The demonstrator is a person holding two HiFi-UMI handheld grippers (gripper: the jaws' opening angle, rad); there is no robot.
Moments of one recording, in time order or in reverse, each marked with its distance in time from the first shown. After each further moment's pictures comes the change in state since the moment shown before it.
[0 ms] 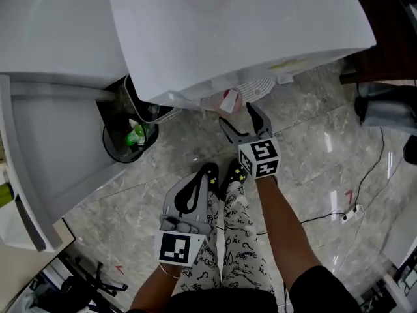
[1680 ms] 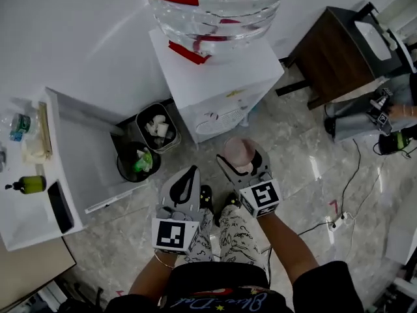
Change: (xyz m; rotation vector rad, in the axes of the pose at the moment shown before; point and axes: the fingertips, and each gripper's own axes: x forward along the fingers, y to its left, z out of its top) left arm -0.092 -0.050 0.153 0.160 -0.196 -0.062; right arm -0.194 0.098 0.183 -0.146 -0.253 -0.011
